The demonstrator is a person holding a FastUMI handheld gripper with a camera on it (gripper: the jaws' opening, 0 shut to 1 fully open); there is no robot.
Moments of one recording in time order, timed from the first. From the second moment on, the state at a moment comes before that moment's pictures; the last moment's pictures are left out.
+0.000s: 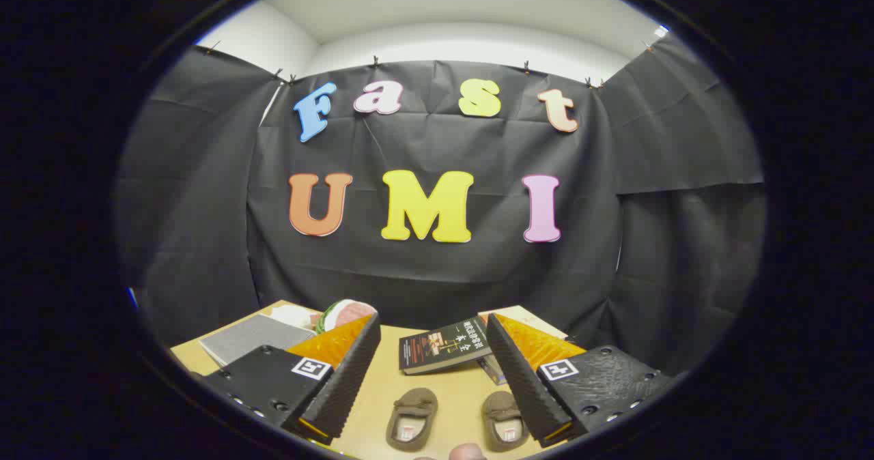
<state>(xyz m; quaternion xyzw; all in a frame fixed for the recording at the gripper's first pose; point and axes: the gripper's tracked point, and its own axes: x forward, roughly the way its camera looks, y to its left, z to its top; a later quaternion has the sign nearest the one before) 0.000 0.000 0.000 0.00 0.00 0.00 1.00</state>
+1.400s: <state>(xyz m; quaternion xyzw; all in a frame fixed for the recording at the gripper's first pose) 0.011 0.005 0.012 0.02 0.00 0.02 1.00</state>
